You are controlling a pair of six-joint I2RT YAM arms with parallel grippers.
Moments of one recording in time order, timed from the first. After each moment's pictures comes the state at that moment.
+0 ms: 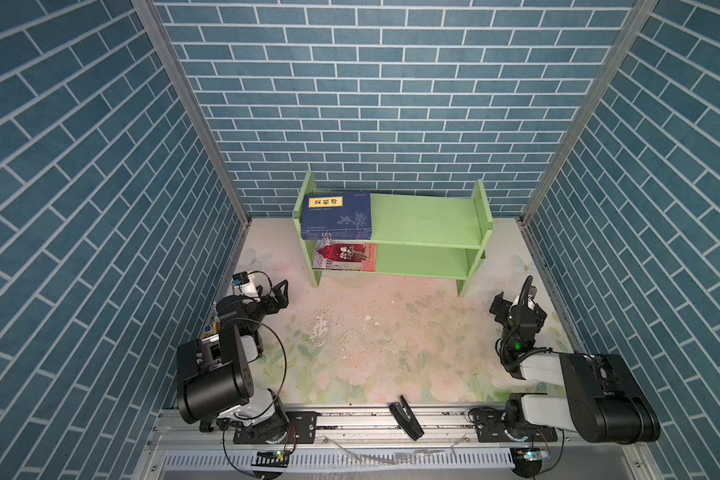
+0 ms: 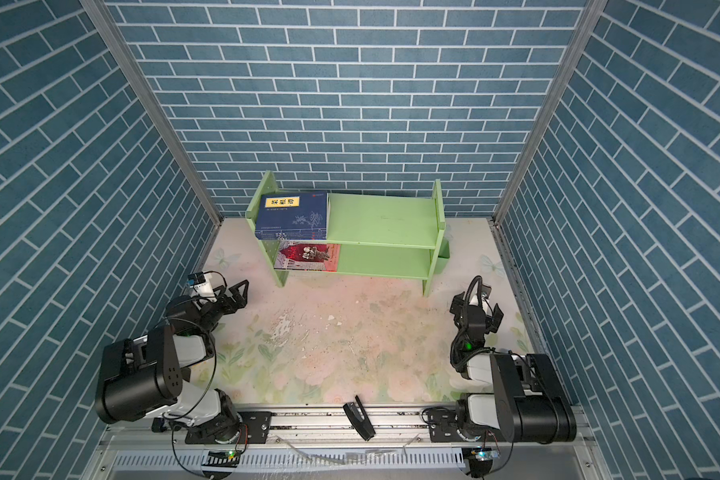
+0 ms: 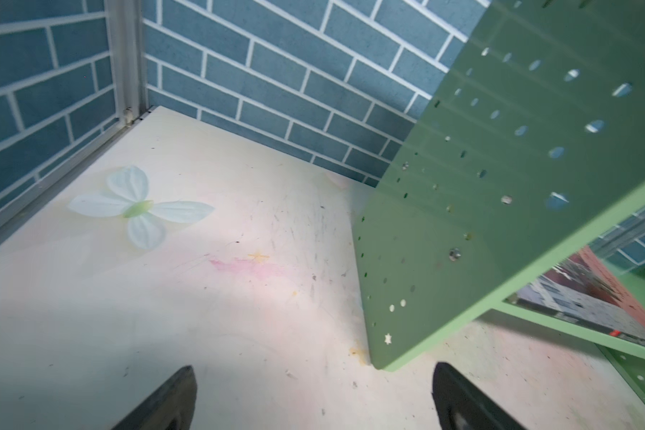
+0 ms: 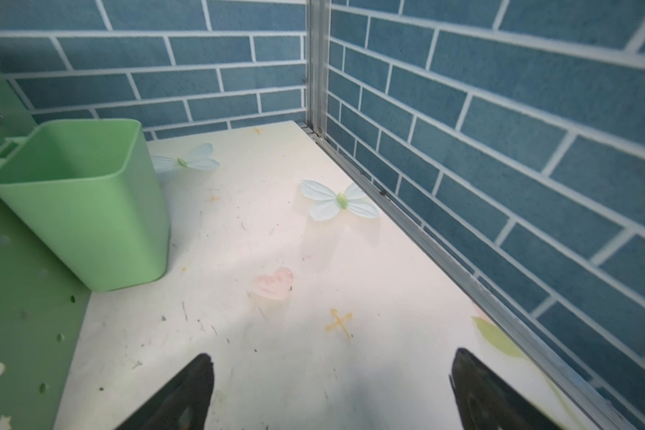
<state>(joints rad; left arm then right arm) 0.37 1.48 0.30 0.91 0.59 -0.24 0.07 1.35 0.14 0.95 0.45 0.08</state>
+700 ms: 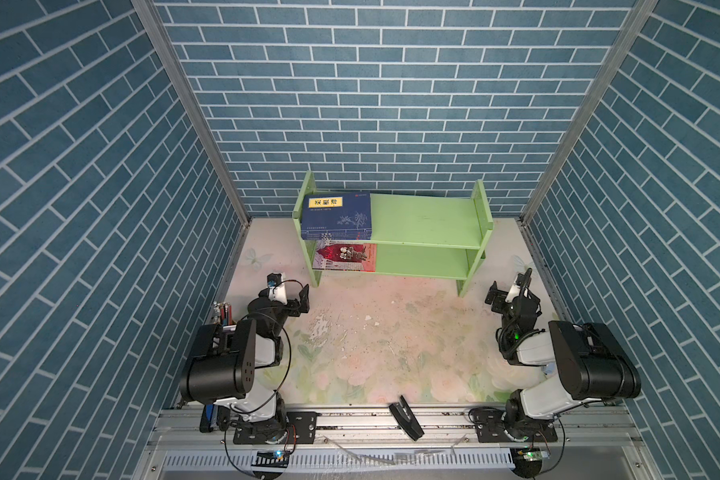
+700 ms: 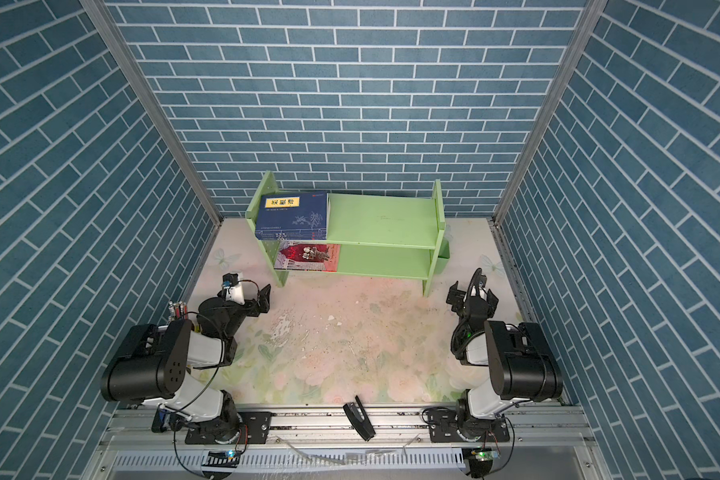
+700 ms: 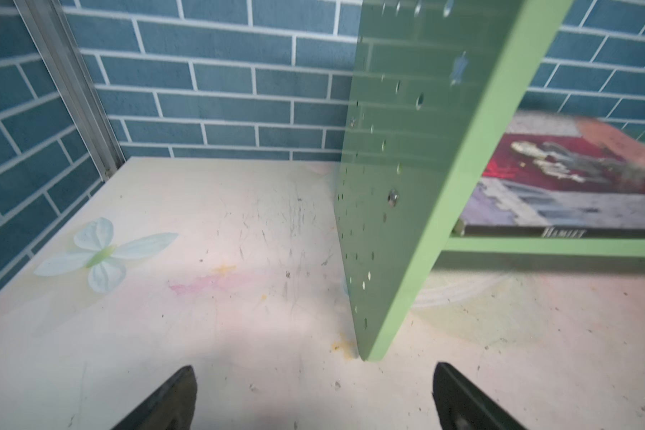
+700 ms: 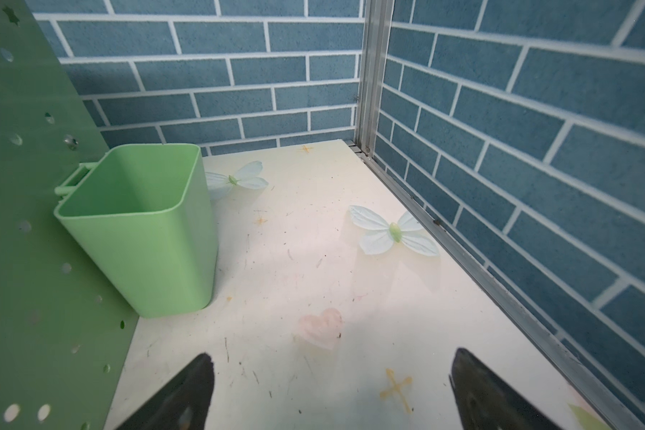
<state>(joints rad) 0.12 1.56 0.24 1.07 0.28 -0.02 0.01 1.54 0.24 1.06 0.26 0.05</state>
